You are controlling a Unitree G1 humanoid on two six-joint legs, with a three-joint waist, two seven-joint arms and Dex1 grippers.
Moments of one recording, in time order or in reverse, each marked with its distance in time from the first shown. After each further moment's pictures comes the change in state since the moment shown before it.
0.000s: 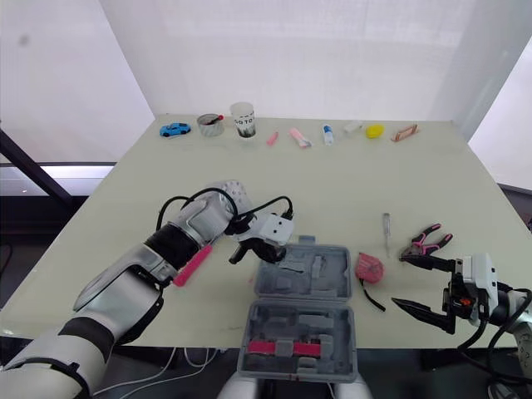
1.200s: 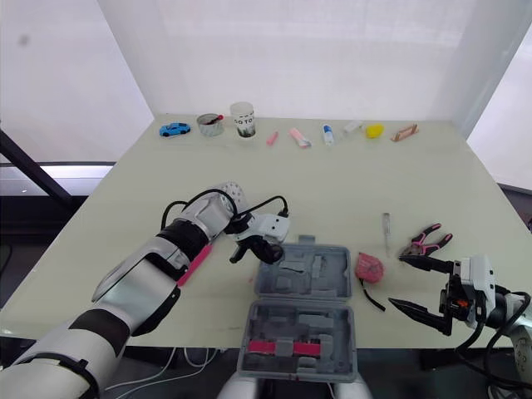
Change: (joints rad) left arm -0.080 -0.078 0.061 0.307 0.010 -0.124 0.004; right arm 0.019 0.026 0.000 -0.030 -0.001 -0.001 -0.022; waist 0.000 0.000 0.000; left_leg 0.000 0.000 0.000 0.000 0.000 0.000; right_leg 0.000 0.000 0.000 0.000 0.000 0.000
